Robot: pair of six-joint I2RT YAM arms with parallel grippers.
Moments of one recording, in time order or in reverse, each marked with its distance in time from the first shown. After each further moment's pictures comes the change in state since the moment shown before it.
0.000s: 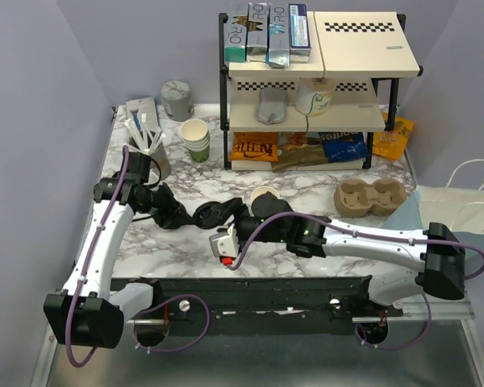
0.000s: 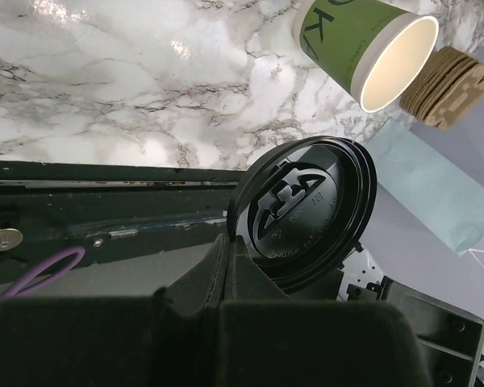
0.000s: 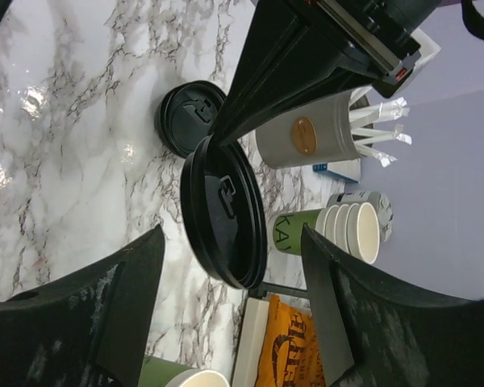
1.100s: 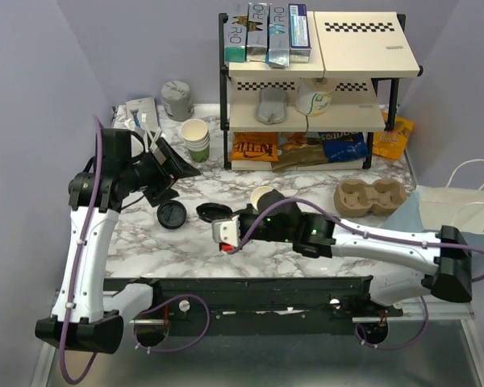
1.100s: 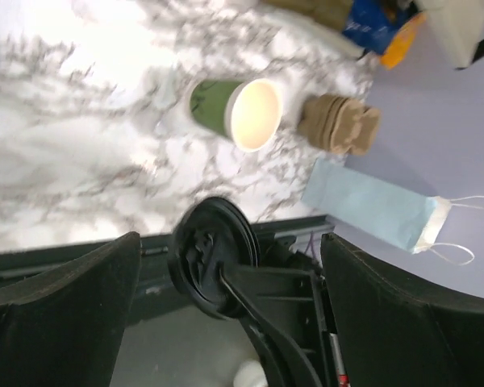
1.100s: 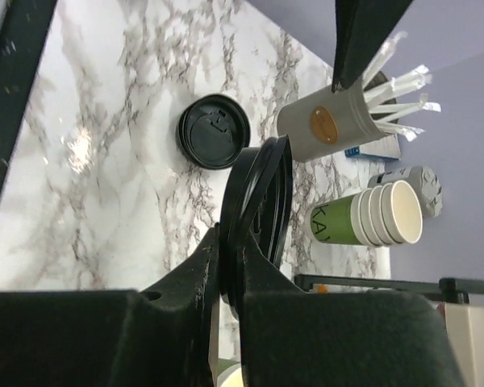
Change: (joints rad) left arm 0.002 -0.005 0.298 0.047 -0.044 0.008; right arm 0.018 -0.008 0.057 -0.058 0.031 0.228
